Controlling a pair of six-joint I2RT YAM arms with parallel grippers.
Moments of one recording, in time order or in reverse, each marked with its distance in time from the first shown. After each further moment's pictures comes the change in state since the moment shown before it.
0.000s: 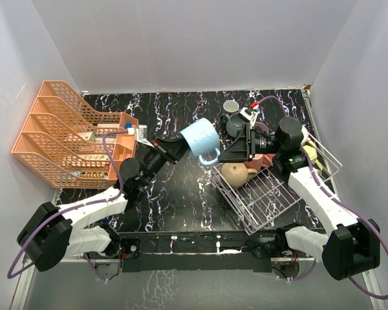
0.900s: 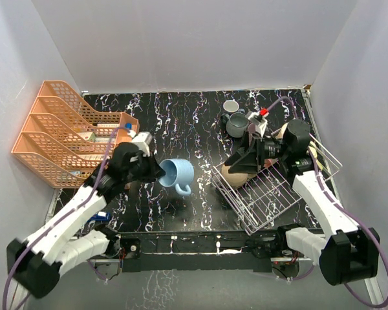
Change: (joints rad) left arm 0.163 -0.109 0.334 -1.527 0.133 0.404; right arm -0.113 -0.075 -0.079 -0.037 -0.183 -0.425
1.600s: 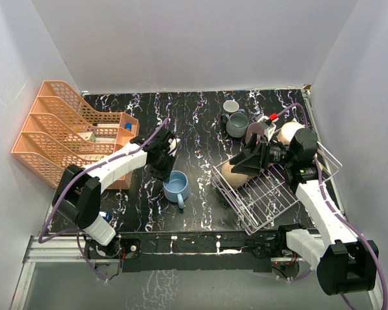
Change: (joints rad) left arm -0.043 0.559 0.306 -0.256 -0.053 0.210; right arm -0.061 -0.057 -0.062 0.036 0.071 -0.001
